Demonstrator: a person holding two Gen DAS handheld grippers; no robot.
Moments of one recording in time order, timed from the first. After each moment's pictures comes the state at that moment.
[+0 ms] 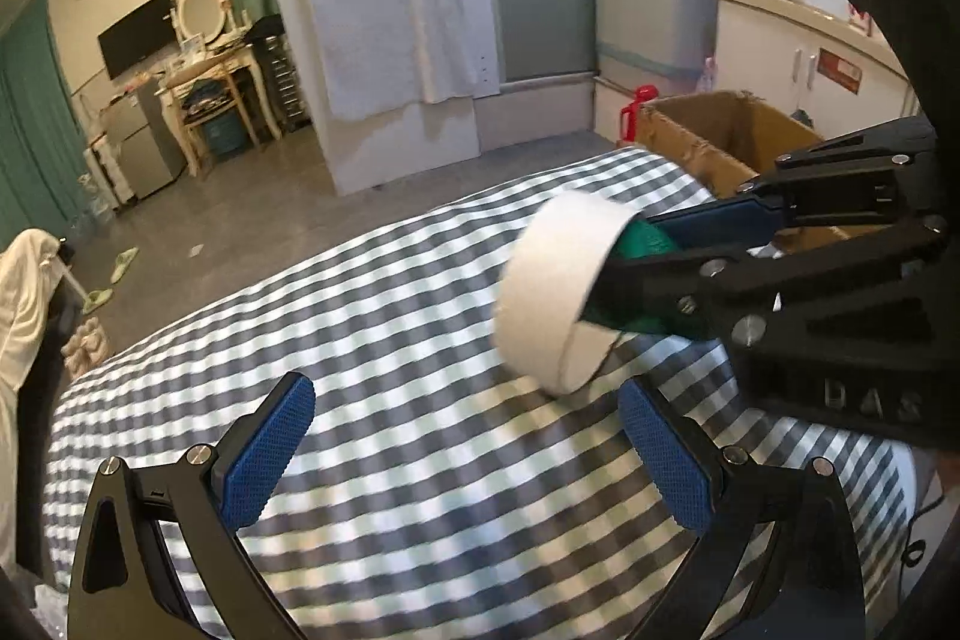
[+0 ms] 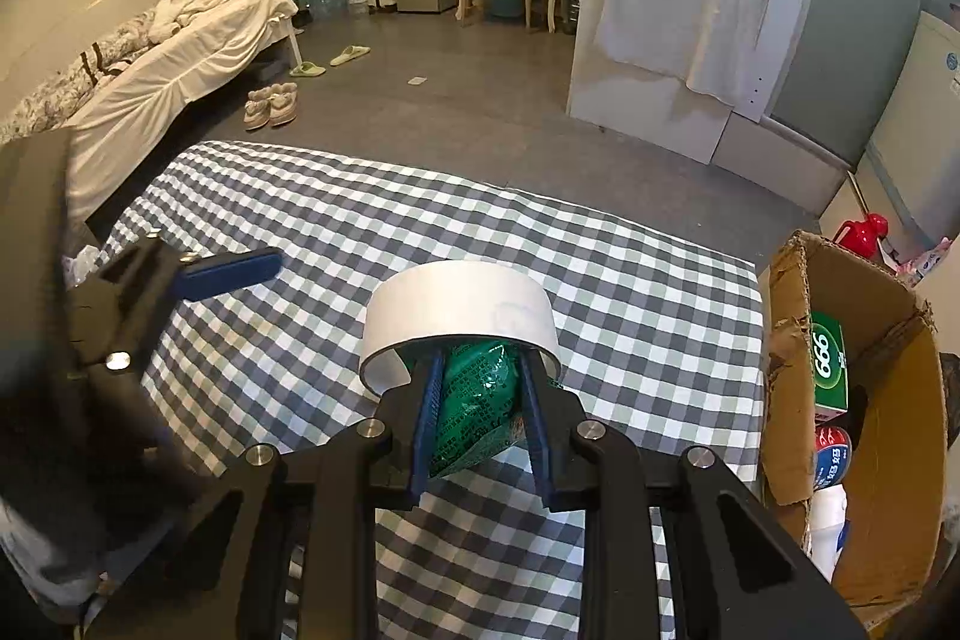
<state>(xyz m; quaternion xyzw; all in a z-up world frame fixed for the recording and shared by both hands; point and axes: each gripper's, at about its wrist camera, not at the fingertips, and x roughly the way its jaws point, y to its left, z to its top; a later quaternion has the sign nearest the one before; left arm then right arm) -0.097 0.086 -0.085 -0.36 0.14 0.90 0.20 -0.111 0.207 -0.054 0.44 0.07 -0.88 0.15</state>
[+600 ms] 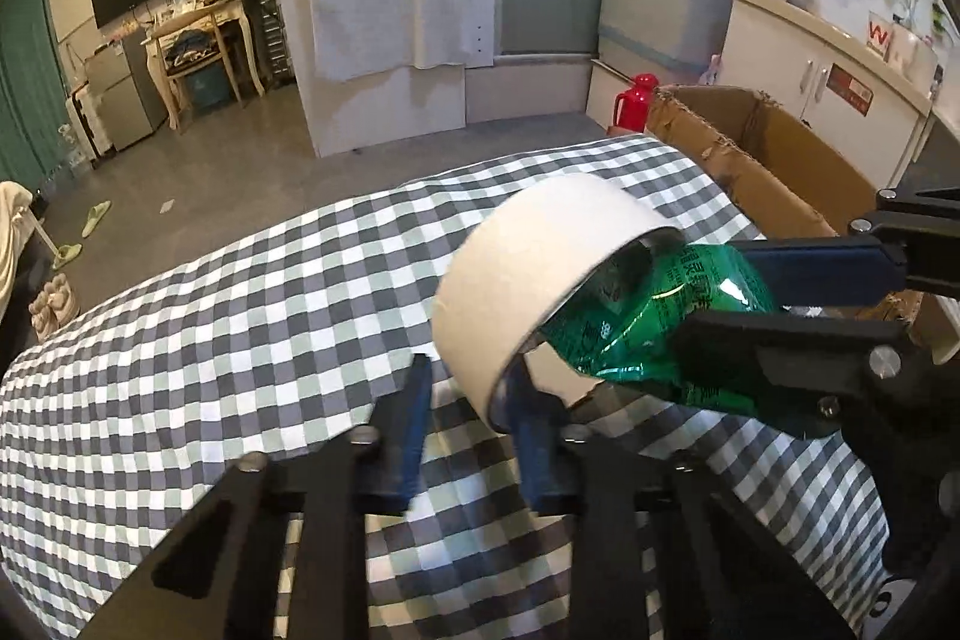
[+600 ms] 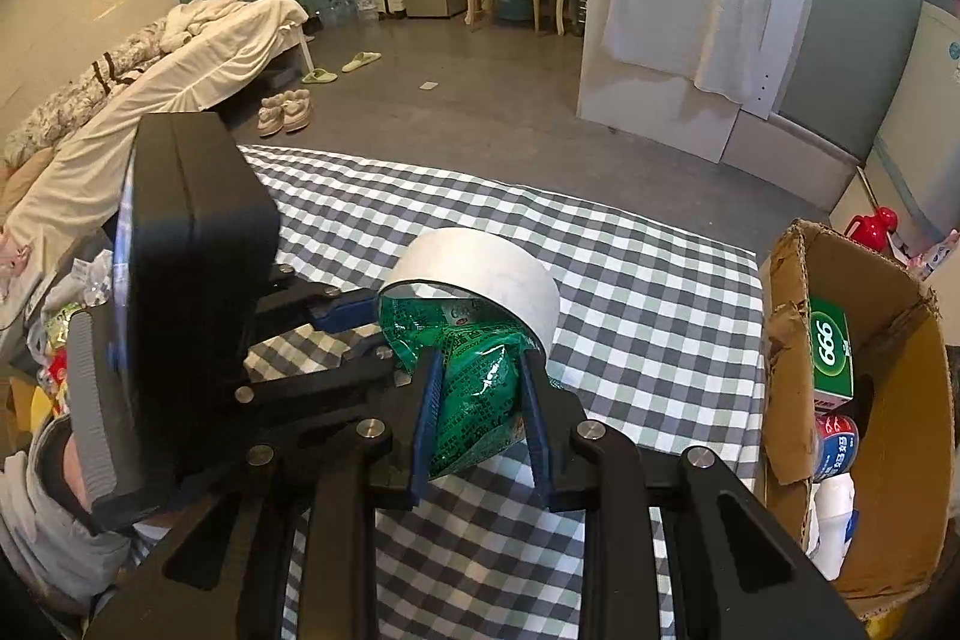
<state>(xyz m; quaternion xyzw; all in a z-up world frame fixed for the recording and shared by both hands) -0.127 0.093 -0.101 -0.41 0.10 0.89 0.20 -0.100 0.215 -0.047 0.44 0.06 -0.88 0.17</state>
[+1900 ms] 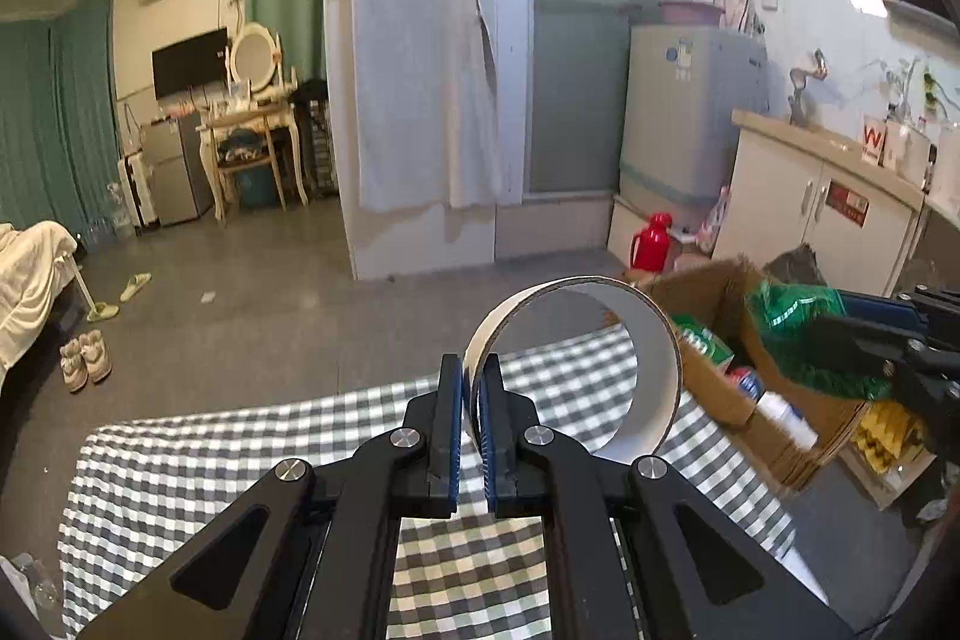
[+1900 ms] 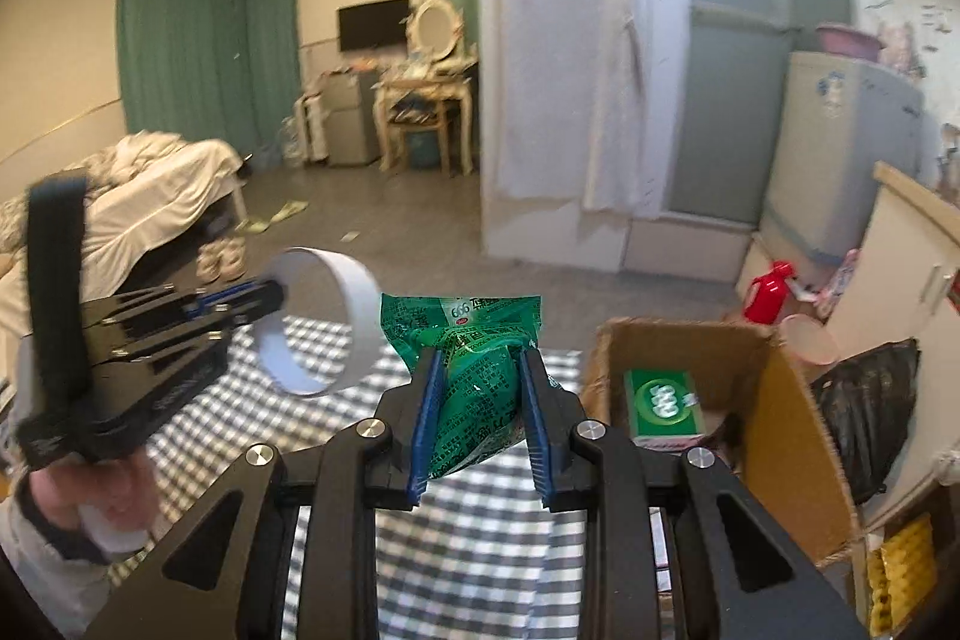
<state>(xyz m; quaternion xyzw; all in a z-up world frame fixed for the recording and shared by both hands) -0.091 0.085 0.010 -0.26 0.05 0.95 0.17 -0.022 0.279 0.044 0.27 0.02 -0.96 0.06</state>
